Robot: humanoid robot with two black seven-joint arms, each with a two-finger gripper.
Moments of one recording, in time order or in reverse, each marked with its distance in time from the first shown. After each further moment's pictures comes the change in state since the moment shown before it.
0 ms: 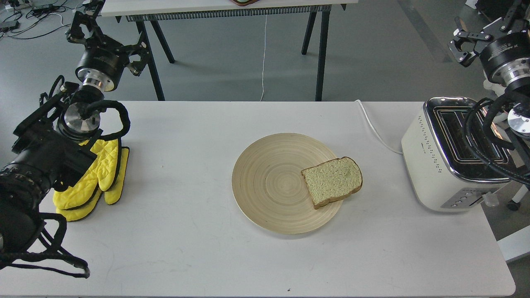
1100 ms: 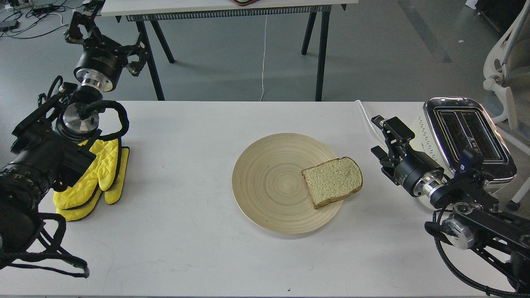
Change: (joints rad) left arm 0.001 0.002 -0.003 0.002 0.000 0.000 0.000; right arm -0.313 -0.110 -0.568 0.526 -0.630 -0.475 0.006
